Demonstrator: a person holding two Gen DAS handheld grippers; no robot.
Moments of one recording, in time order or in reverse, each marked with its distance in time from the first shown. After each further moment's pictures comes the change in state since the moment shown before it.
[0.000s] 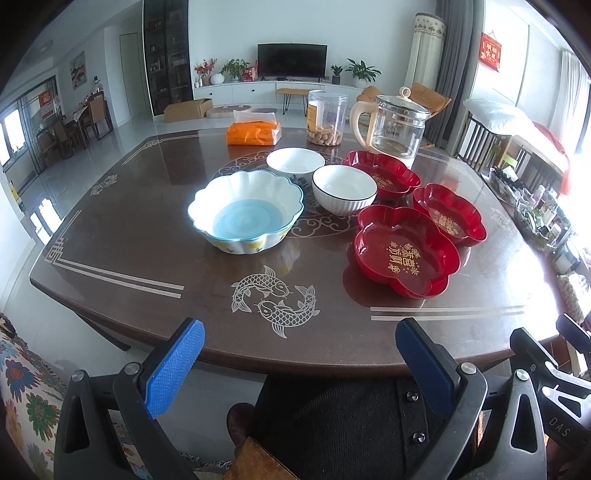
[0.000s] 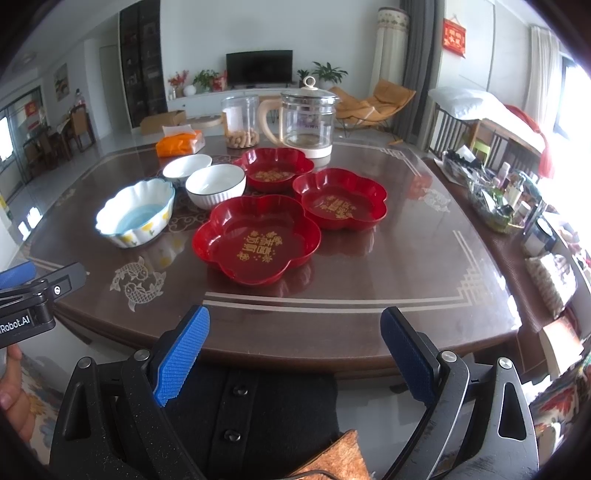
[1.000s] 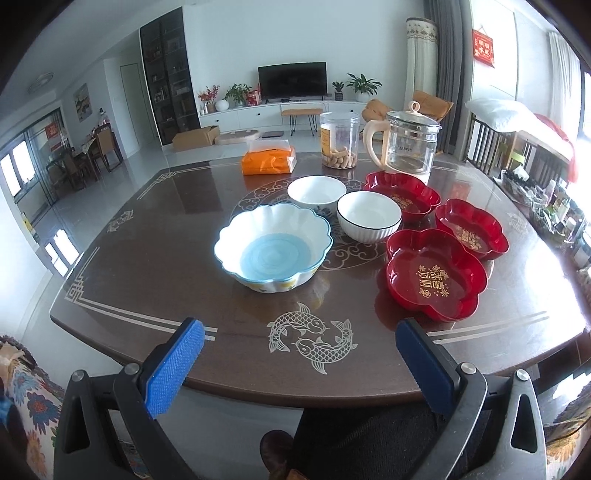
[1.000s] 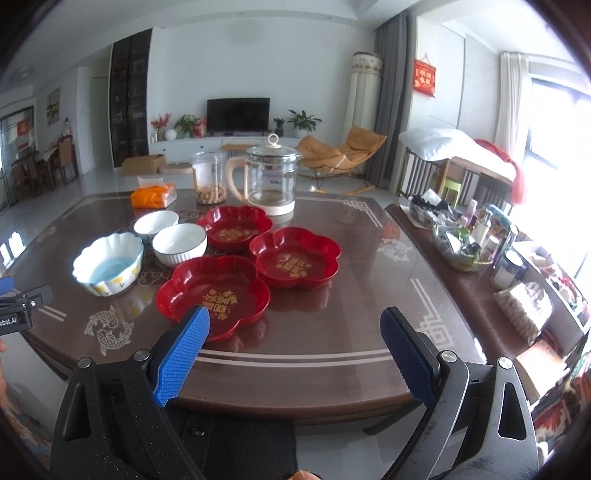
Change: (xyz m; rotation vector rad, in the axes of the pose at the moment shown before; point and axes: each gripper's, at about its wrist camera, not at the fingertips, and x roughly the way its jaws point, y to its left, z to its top) left arm 0.002 0.018 0.026 0.091 -0.091 0.085; right arm -0.034 -0.050 0.024 0.023 -0.235 -0.099
